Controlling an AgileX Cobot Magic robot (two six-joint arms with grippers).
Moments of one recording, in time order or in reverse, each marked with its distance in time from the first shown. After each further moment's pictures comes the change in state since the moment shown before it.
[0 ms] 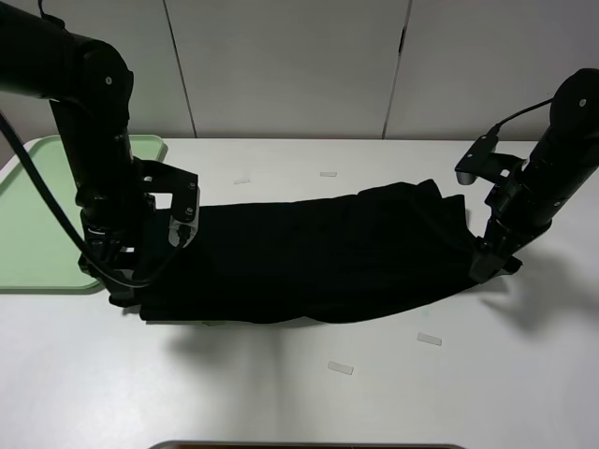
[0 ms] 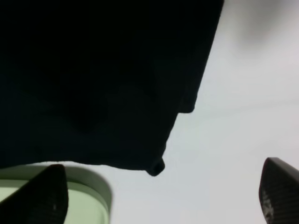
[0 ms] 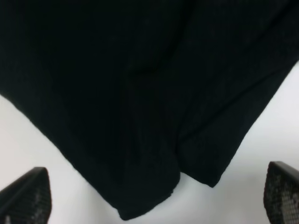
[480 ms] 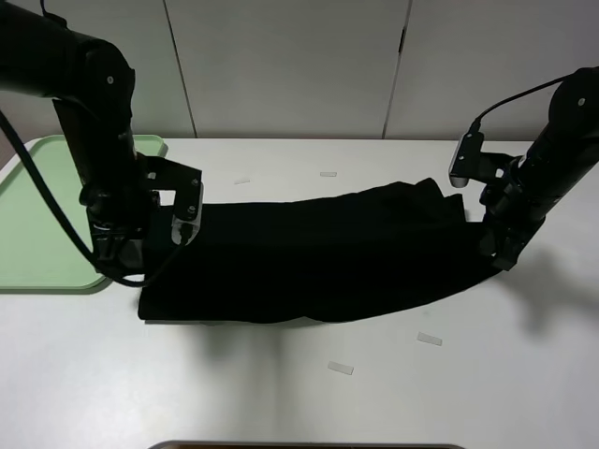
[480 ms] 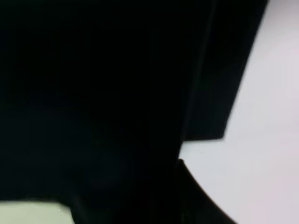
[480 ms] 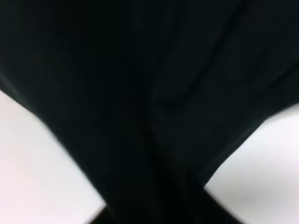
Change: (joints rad) left arm -0.001 0.000 -0.014 0.010 -0.073 0.017; right arm 0.003 0.000 0.000 0.021 -0.050 -0.231
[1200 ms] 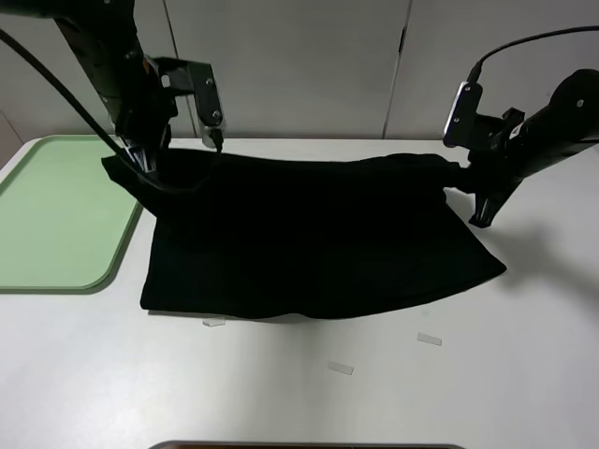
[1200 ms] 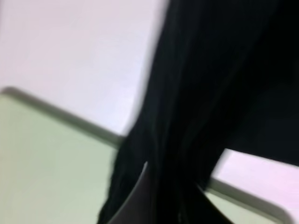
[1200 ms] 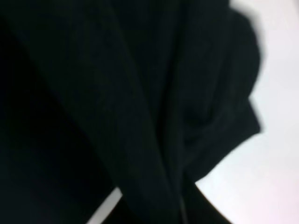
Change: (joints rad) left arm 0.000 0.000 -0.254 0.231 -0.141 -0.270; right arm 0.000 0.000 0.000 -0.021 -0.401 -0.066
